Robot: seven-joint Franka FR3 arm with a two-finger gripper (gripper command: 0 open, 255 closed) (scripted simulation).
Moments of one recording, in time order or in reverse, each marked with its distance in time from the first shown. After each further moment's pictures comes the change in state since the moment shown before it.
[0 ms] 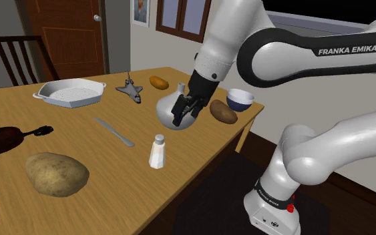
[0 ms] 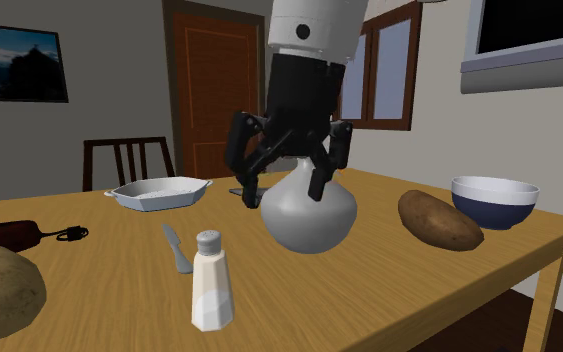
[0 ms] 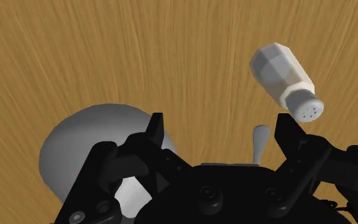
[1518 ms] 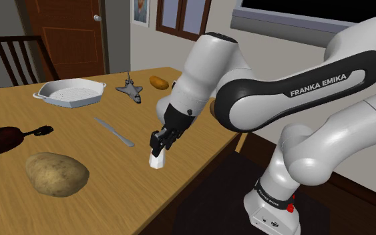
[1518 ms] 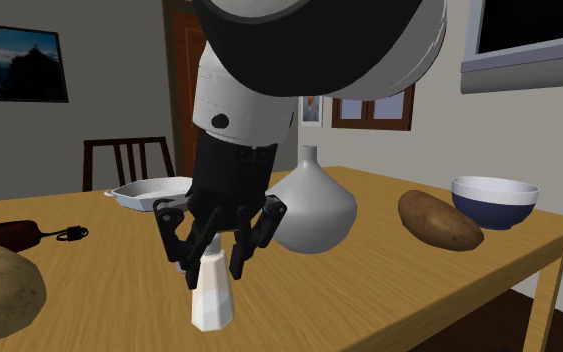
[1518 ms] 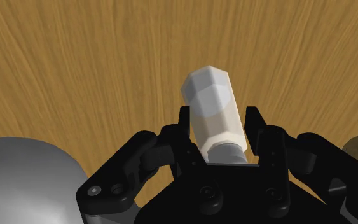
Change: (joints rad) arm 0.044 0.207 0.163 -0.047 0.079 0.316 0.084
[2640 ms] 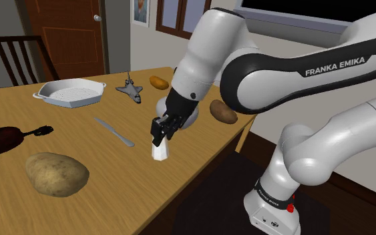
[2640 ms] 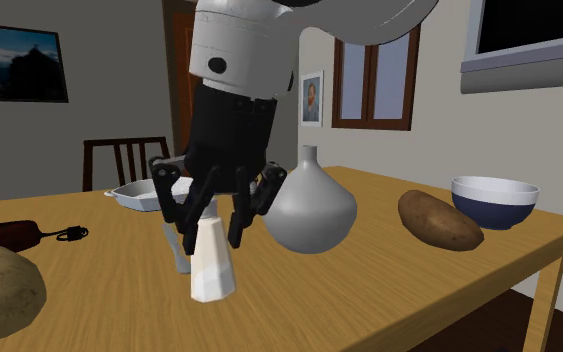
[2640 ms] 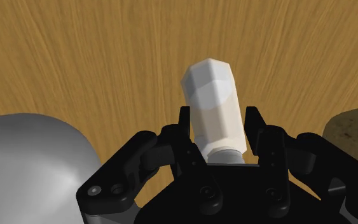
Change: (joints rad) arm -0.002 -0.044 -0.028 0.075 -0.014 -0.119 -0.001
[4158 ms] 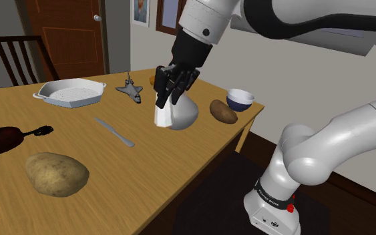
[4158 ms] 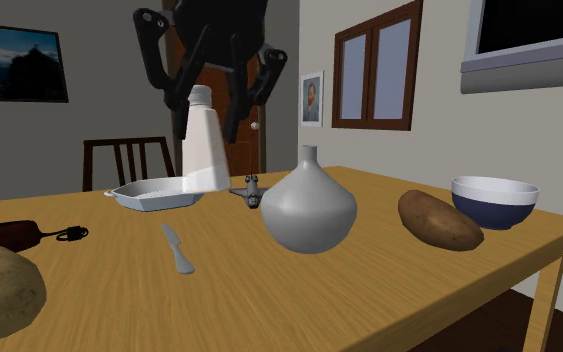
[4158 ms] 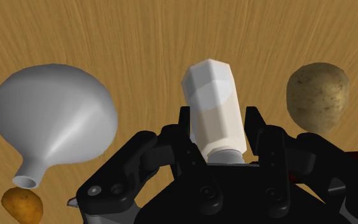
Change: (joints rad) arm -0.023 -0.029 -0.061 0.288 -0.048 -0.317 0.007
